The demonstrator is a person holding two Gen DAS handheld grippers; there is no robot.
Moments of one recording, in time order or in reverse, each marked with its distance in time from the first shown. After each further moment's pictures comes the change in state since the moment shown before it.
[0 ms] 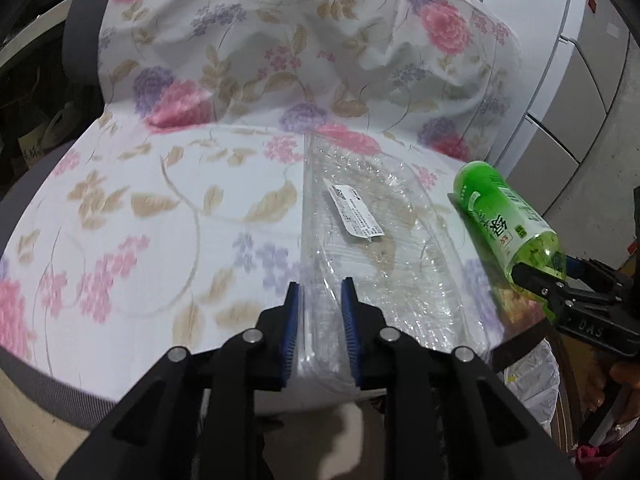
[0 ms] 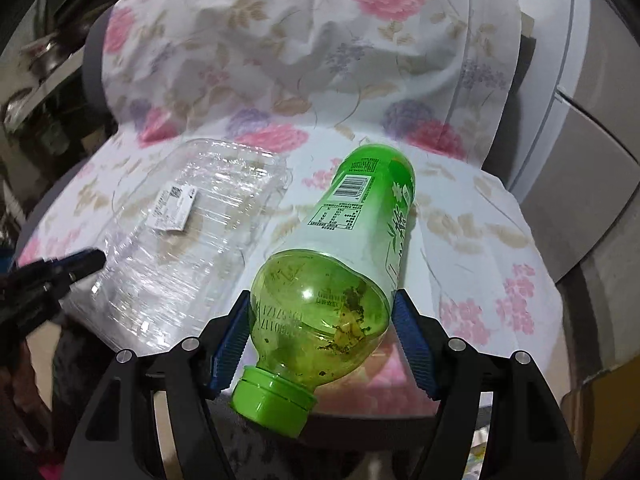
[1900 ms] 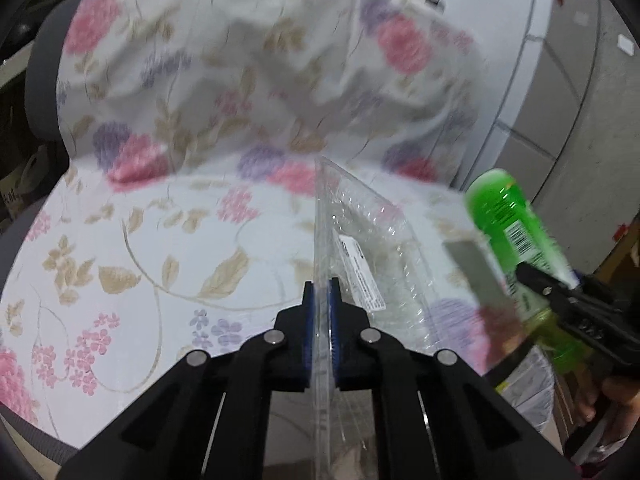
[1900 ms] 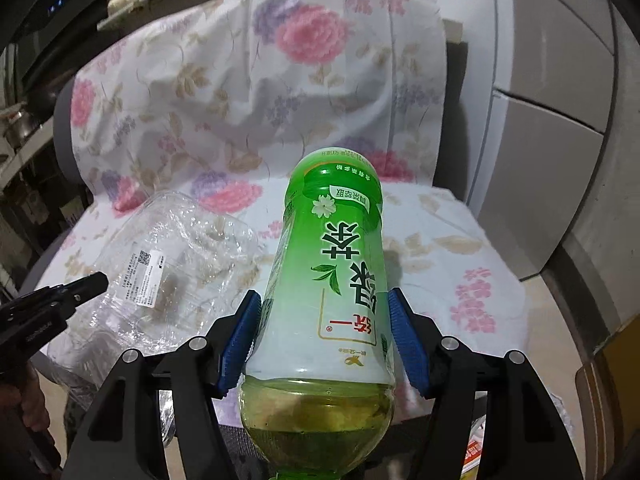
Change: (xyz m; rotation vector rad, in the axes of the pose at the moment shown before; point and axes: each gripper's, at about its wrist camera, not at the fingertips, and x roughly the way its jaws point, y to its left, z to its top) left arm -0.012 -0.031 0.037 0.099 -0.108 -0.086; right arm -0.038 -0.033 0.002 0.217 -0.181 -0.044
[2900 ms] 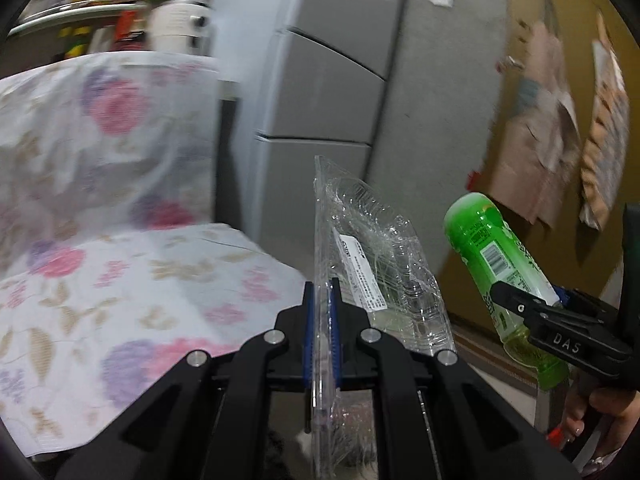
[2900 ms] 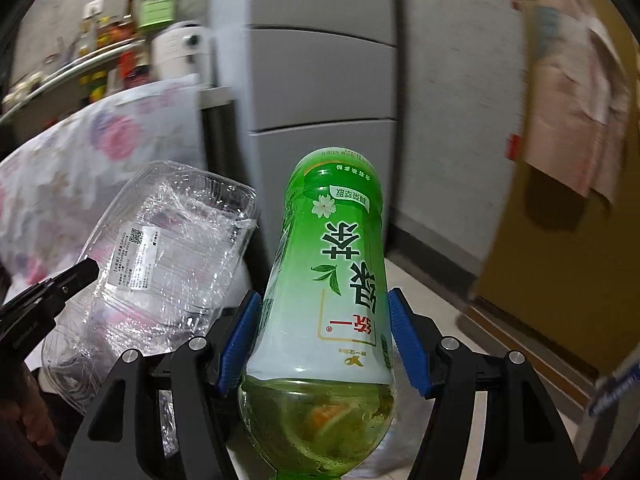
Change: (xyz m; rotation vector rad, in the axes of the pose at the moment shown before) left arm -0.025 -0.249 -0.056 0.350 -0.136 -0.462; right arm -0.191 -0.165 -0.107 0.299 -0.166 -0.484
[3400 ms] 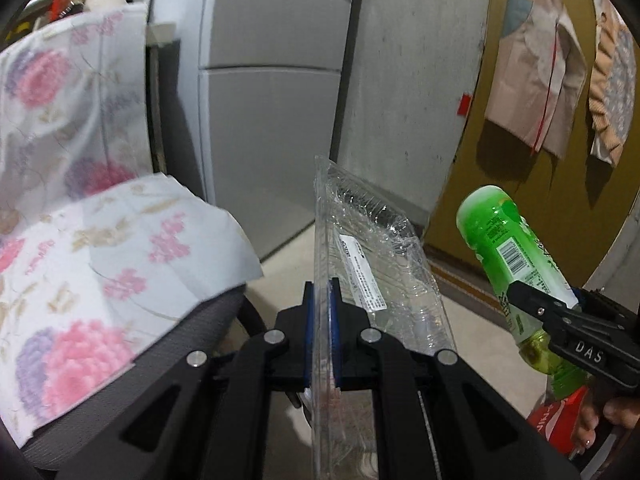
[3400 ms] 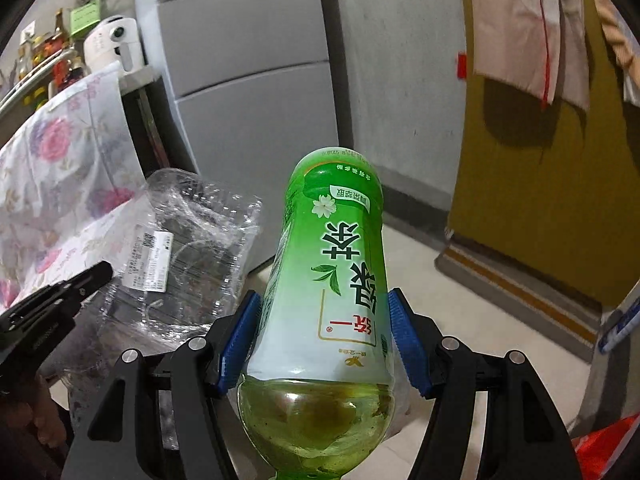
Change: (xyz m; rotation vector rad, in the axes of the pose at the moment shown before) left arm 0.107 -0.045 -0.036 0.088 0.201 -0.012; right arm 0.064 -0.067 -0.053 0.152 0.140 -0.026
